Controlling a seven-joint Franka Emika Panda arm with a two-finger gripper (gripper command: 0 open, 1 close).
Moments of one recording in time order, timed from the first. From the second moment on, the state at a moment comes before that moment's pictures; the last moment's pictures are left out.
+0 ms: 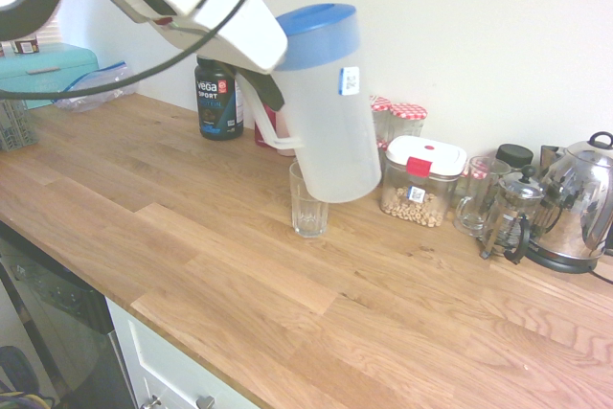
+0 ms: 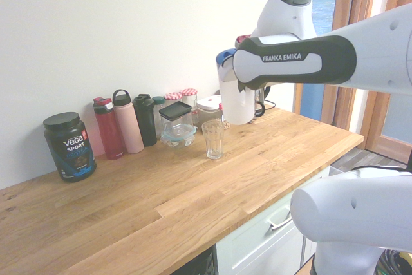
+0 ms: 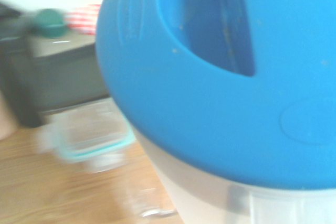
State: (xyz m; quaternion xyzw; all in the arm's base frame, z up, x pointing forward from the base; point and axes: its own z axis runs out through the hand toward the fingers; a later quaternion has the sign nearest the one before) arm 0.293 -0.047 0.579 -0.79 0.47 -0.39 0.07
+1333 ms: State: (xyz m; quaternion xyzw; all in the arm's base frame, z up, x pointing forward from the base) arm 0.324 0.236 0.494 -0.93 0.27 -0.24 0.12
